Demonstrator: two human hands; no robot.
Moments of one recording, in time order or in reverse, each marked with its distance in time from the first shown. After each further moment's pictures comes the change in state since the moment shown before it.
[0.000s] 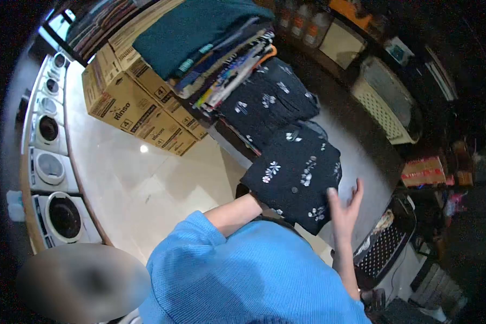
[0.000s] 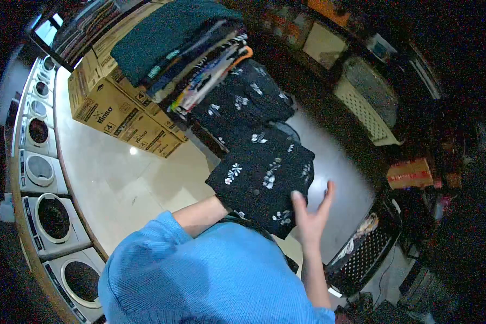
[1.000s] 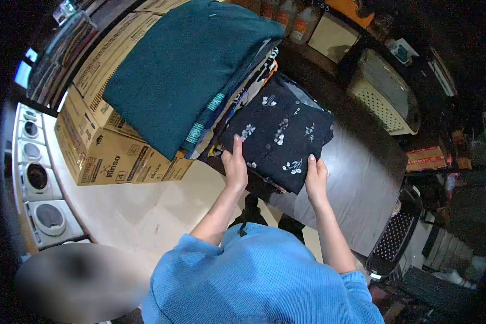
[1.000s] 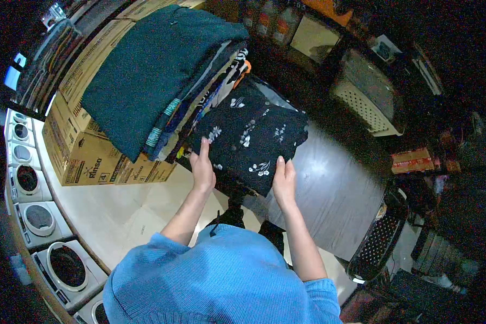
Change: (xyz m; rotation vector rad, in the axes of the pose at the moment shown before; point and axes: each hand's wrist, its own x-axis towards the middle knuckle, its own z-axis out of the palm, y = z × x) left_hand -0.013 0.214 -0.048 0.645 0.646 0.849; right_hand 0.080 -0.006 0.228 0.308 -0.218 0.341
